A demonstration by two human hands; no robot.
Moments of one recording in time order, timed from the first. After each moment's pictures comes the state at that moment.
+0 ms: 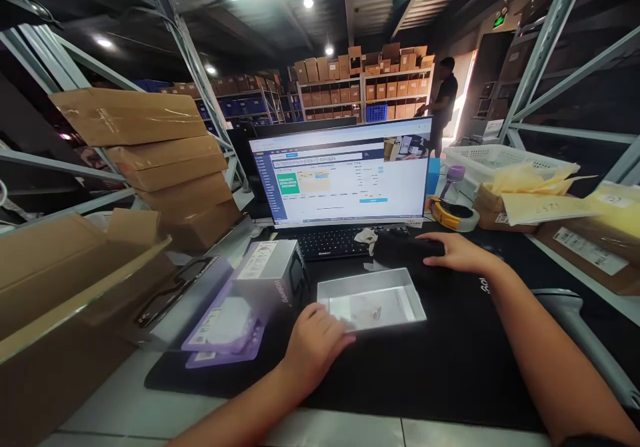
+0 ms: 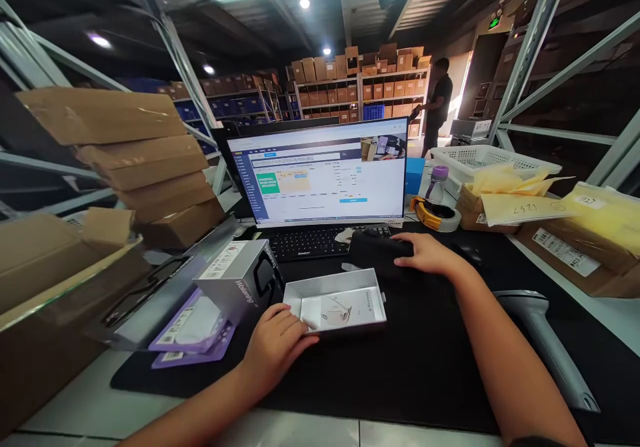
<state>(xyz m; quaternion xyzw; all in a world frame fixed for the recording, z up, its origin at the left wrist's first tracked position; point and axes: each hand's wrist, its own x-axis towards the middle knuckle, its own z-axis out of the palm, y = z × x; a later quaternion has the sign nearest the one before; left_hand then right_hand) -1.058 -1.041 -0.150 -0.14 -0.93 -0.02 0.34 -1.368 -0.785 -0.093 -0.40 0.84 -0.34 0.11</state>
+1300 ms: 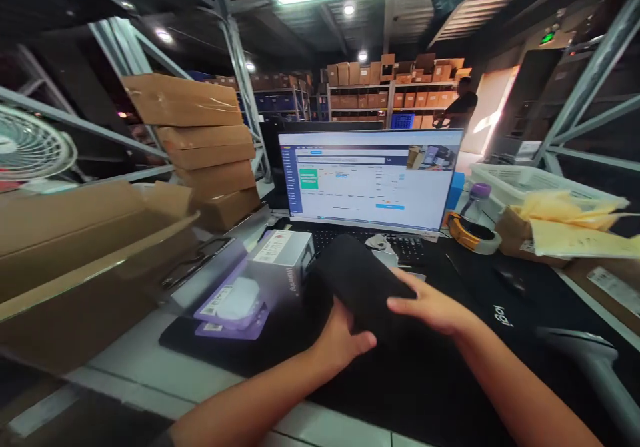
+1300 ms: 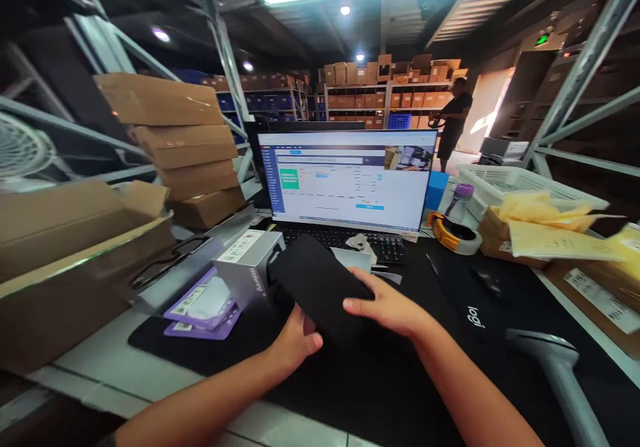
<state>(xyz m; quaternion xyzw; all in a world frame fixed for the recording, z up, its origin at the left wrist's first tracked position) -1.089 -1.001 -0.155 -0.05 -0.74 -0.61 0.26 -1.250 -0.843 -0.087 -0.47 0.59 -0.56 0.36</state>
